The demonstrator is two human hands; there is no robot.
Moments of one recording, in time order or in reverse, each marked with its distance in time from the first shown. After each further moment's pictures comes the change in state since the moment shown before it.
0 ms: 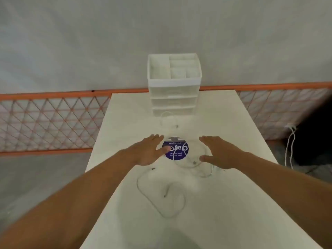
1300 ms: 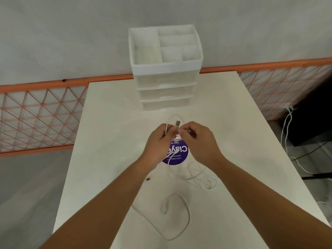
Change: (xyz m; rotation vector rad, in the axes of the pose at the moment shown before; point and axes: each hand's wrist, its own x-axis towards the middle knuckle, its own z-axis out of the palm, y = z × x) left_hand 0.091 0.023 0.019 -0.974 0.344 -0.020; right_hand 0.083 -0.053 0.007 0.915 0.541 0.134
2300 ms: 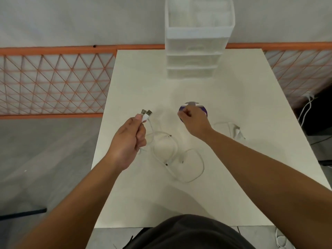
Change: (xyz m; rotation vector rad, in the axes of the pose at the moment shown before) left_hand -0.160 -0.035 -0.111 -0.532 0.161 -0.158; right_hand -0.052 -0.001 0.077 -0.116 -0.176 0.073
